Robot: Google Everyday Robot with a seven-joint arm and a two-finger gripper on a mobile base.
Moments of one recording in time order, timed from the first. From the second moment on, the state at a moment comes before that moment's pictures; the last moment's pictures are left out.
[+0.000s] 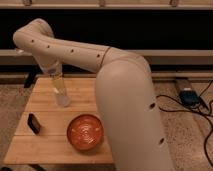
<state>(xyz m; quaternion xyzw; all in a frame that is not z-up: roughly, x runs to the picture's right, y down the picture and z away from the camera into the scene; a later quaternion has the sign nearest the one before) -0.211 -0.020 0.699 0.02 0.32 0.93 0.16</state>
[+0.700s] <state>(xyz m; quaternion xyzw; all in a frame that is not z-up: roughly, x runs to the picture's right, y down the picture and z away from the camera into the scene) -0.189 -0.032 0.744 0.08 0.27 0.95 0.10</state>
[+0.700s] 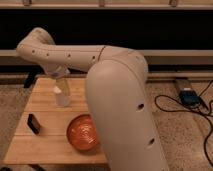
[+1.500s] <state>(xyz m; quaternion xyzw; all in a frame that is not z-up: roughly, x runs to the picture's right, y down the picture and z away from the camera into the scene) -0.187 -0.035 0.824 0.04 0.27 0.96 0.10</state>
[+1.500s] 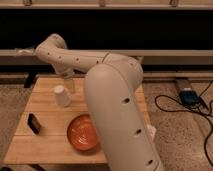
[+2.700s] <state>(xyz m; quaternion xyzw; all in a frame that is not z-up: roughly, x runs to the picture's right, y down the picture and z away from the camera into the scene) -0.249 -0.036 0.893 -0.02 0.33 0.94 0.07</state>
